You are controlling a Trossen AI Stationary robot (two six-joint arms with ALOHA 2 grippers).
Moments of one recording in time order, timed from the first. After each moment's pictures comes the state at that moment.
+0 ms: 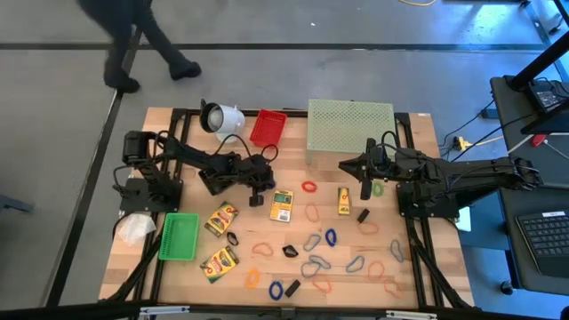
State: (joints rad) left arm 0.16 1.69 0.72 0.15 0.06 0.09; right arm 0.00 0.70 0.42 0.10 0.17 0.17
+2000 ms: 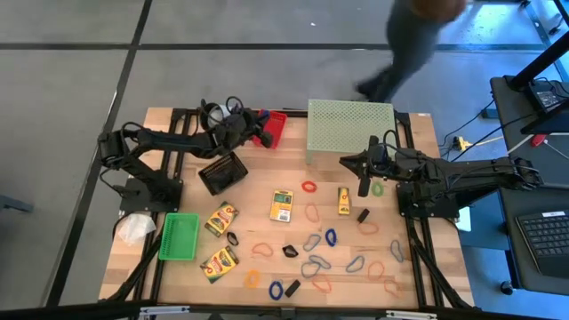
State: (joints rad) left arm 0.43 1.49 0.72 0.49 -0.42 -0.20; right arm 0.00 0.70 0.42 0.10 0.25 0.14
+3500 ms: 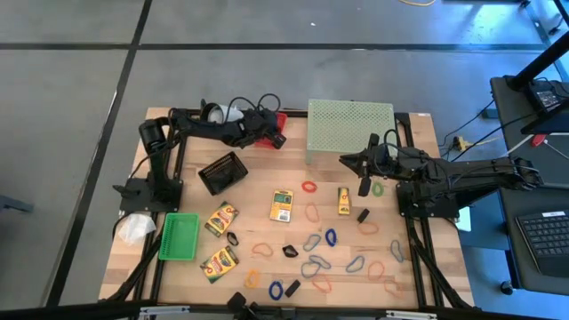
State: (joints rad) left arm 0.50 1.87 1.05 0.10 -0.42 -0.17; right arm 0.00 0.70 0.42 0.15 0.25 0.07
